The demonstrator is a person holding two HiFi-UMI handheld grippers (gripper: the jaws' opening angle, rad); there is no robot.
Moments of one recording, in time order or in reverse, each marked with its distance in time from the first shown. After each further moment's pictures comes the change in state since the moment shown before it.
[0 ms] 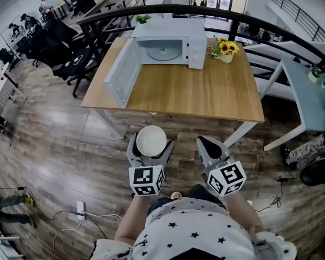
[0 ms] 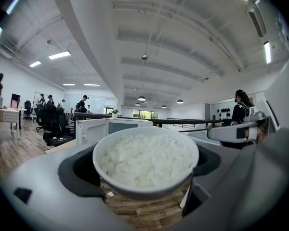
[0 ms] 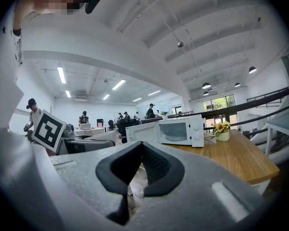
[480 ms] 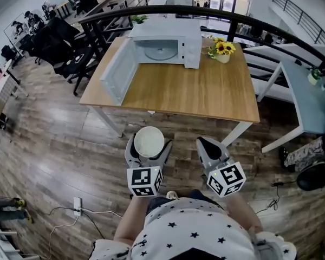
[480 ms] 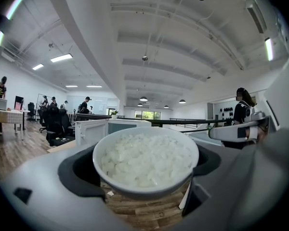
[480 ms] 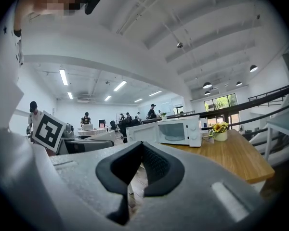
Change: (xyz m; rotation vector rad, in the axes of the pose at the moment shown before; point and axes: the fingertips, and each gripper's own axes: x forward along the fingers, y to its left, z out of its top) left arm -0.010 -0.039 0.000 0.000 -0.008 0.039; right arm -0.038 -0.022 0.003 0.006 -0.004 0.028
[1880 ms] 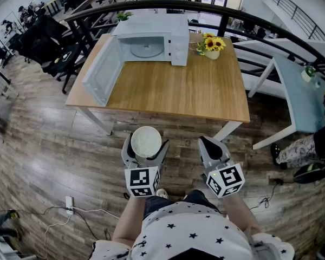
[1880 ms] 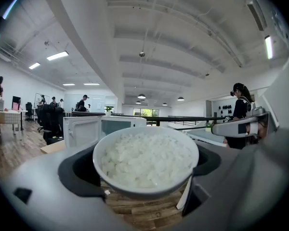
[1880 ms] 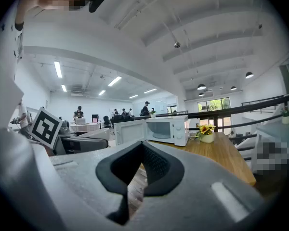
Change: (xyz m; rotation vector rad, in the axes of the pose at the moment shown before) left arm 0.046 -0.038 -0.012 0.006 0.015 0.015; right arm -0.012 -0.072 0.001 -0.072 0.039 -0.042
